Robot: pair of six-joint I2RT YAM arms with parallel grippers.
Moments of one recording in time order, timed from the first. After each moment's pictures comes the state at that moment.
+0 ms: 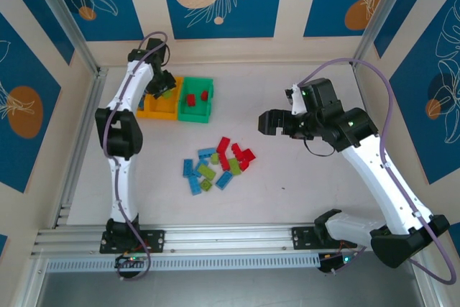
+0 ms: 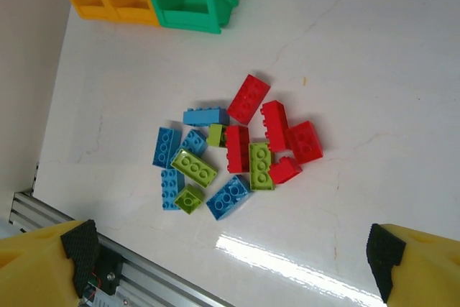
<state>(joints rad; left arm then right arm) -0.15 2.33 2.31 -1.22 -0.02 -0.71 0.47 1.14 1.41 -1.11 -0.24 0.50</state>
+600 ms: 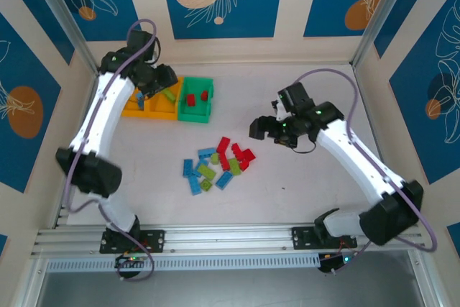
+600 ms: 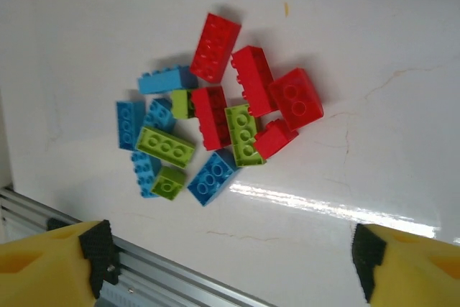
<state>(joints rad) -0.29 1.70 1.95 -1.20 0.07 -0.62 0.48 1.35 1.27 -1.02 -0.30 0.60</state>
